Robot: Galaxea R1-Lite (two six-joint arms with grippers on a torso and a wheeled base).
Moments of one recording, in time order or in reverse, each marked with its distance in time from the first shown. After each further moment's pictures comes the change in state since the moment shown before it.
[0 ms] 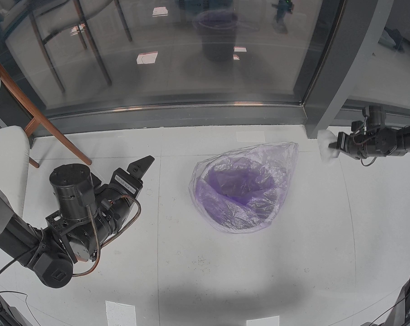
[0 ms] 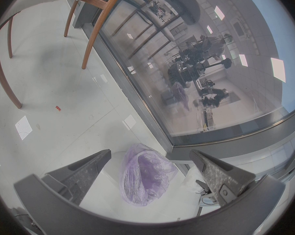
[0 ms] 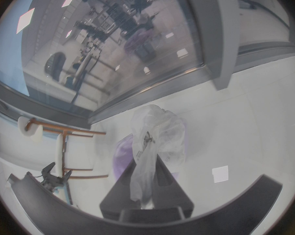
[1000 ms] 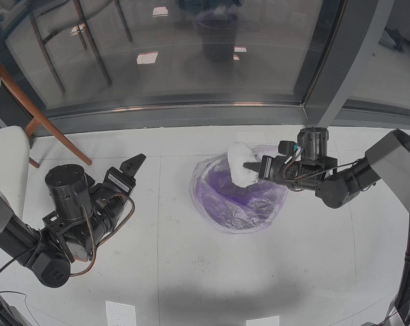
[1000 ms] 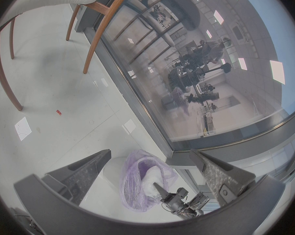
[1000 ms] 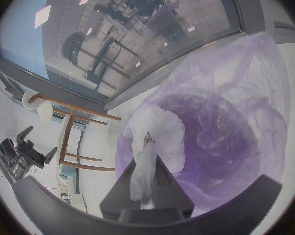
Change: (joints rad) left arm 0.026 0.002 0.023 -0.038 0.029 0.006; right arm 0.454 0.120 0.344 -0.667 0.043 0.213
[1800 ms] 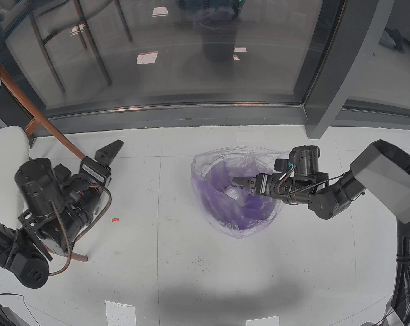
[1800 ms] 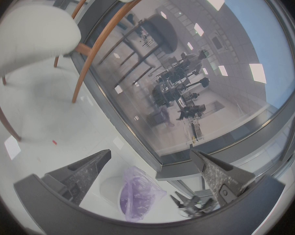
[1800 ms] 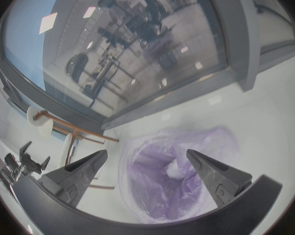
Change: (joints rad) left arm 0.071 -0.174 0.066 -0.021 -0.048 0.035; right arm -0.017 0.024 0.035 -0.026 -0.047 -0.002
